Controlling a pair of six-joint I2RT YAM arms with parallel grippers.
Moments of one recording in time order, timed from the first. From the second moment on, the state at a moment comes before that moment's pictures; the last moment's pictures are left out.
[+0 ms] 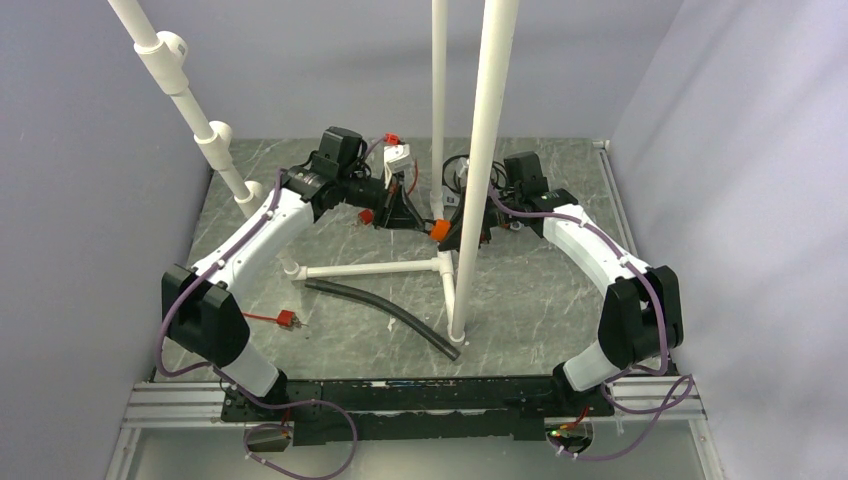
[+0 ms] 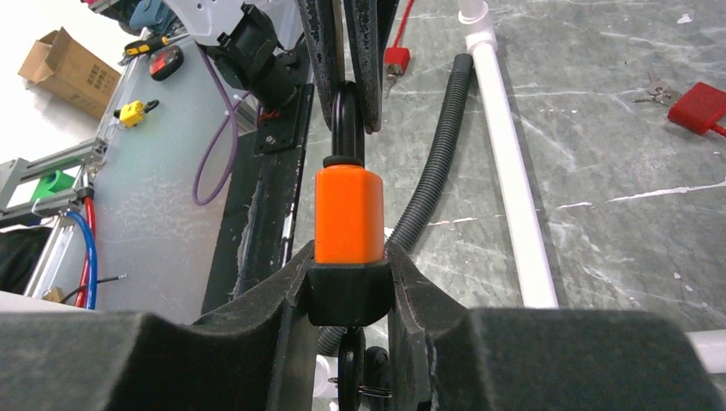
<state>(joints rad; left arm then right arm) -0.49 1.58 1.47 -0.54 1.05 0.22 0.35 1.53 1.19 -0.42 -1.30 -0.32</state>
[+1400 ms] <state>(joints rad) -0.47 1.59 1.47 -0.54 1.08 0.19 0.23 1.50 1.20 -0.41 -1.33 -0.36</state>
